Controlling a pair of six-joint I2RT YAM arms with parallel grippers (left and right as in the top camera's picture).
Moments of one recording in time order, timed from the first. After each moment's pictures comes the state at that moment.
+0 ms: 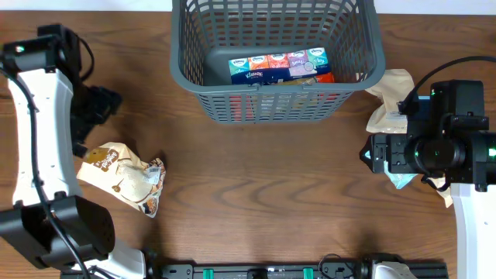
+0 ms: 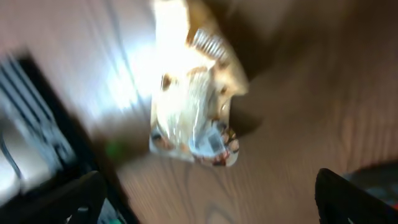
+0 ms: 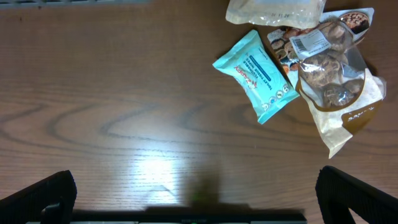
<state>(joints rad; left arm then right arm) 0.21 1.75 1.73 -1.63 -0.05 -1.03 -0.04 1.22 1.48 -1.50 -0.01 -0.01</state>
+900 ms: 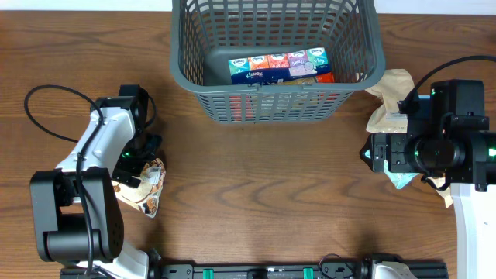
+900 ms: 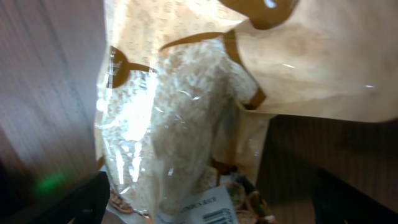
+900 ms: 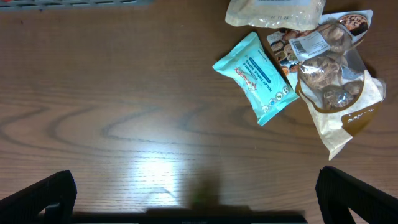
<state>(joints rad) 0.02 1.75 1.11 -1.08 -0.14 -1.24 -0.04 1.22 1.48 -1.50 -0.01 -0.01</state>
